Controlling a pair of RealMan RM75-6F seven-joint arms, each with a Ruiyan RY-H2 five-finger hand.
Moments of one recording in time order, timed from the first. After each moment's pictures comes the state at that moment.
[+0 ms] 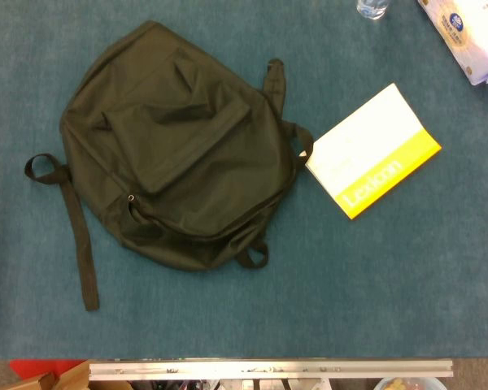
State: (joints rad) left arm -0.06 -0.99 0.00 -1.72 1.49 1.46 0.04; right arm 0.08 -1.06 0.00 -1.64 -1.63 1.55 -0.20
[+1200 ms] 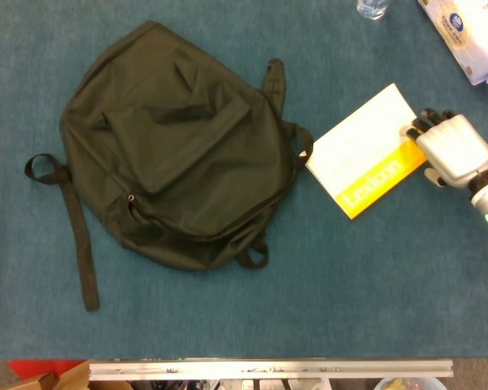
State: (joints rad) left arm -0.04 -0.98 0.00 -1.72 1.44 1.45 0.02; right arm 0.55 -1.49 0.08 -1.19 -1.47 0.85 -0.34
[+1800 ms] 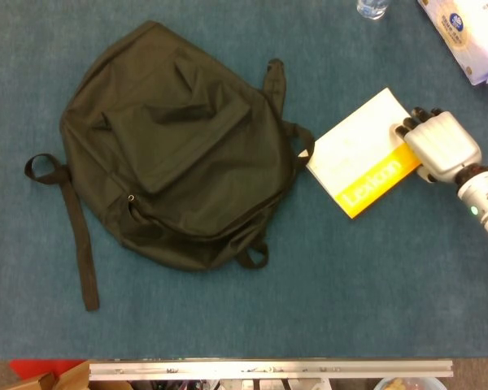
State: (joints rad) left arm -0.03 -0.97 0.00 -1.72 1.43 1.45 0.01; right arm 0.61 -1.53 0.07 -1.16 -1.39 0.79 -0.38
